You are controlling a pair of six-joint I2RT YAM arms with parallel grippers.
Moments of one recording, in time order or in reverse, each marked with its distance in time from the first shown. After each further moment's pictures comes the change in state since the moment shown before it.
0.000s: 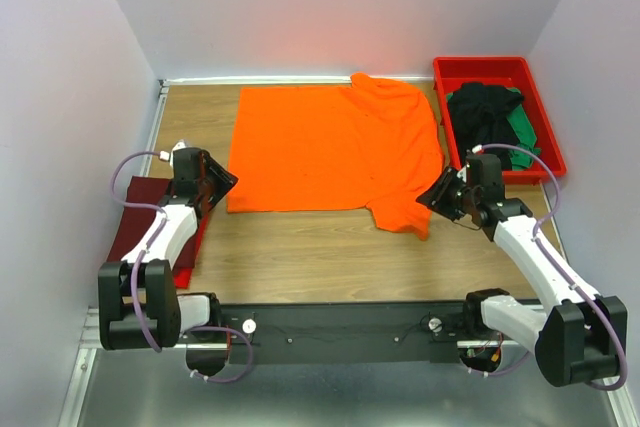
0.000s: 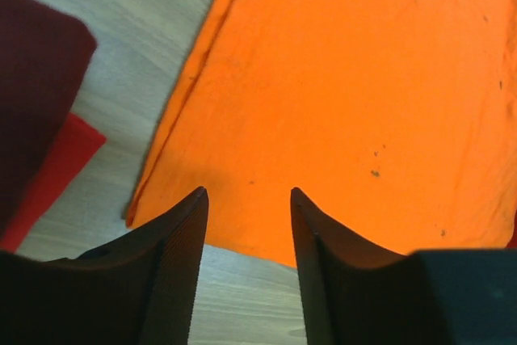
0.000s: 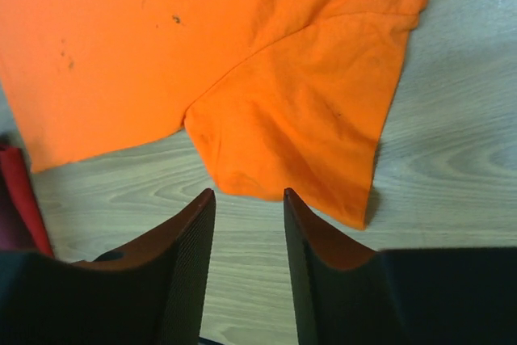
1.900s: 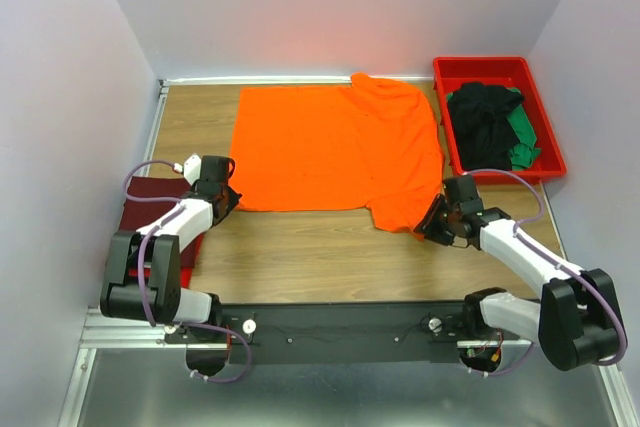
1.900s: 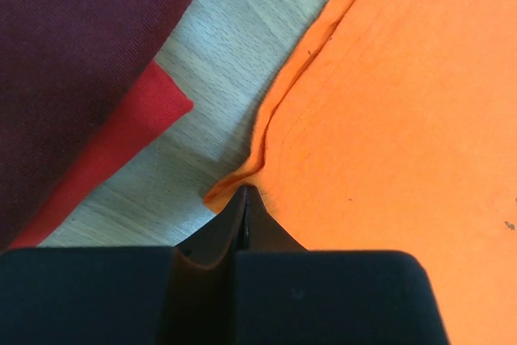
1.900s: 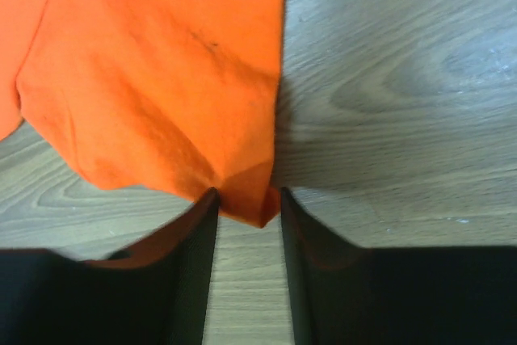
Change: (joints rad) left arm -0.151 0.133 -0.014 -0.074 -0.347 -0.078; right arm 0.106 0.091 -0.141 -0.005 0.167 0.098
